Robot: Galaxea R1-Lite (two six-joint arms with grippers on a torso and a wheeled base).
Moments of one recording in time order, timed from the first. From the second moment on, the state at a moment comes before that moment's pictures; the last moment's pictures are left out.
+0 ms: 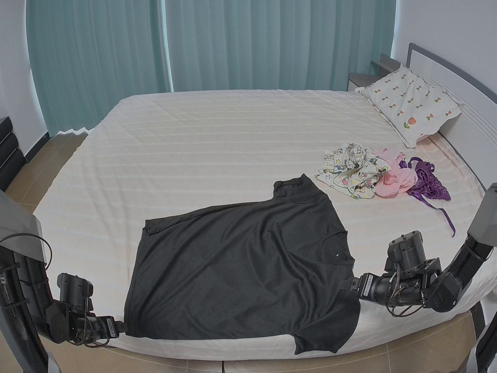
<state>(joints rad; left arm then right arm) 0.05 2.14 -0.02 -1.01 0.11 -0.29 0.40 1.98 -0.40 -0.72 -0.02 0.71</state>
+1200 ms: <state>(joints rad) 0.03 2.10 -0.24 -1.08 0.03 -0.56 0.35 1.94 -0.32 -0.82 0.11 0.80</state>
